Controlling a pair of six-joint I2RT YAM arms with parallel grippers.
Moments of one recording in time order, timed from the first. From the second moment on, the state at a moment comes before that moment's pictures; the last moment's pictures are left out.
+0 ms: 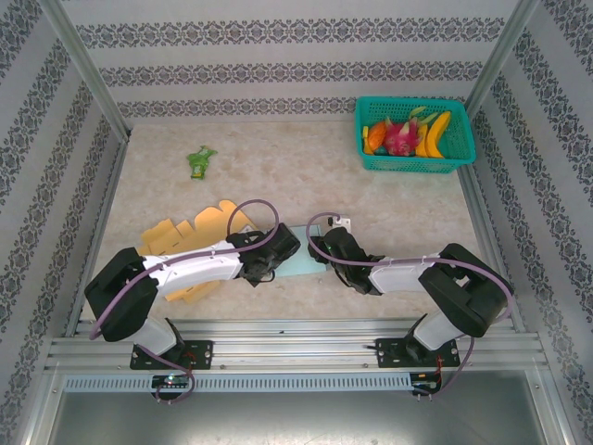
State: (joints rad) left arm -0.89 1.54 0.94 -0.59 -0.31 -1.66; right arm 0.76 1.53 0.48 0.40 0.22 0.70
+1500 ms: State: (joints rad) left arm -0.85 1.69 1.00 -0.52 -0.26 -1.69; right arm 0.76 1.53 0.47 0.43 0.25 0.70
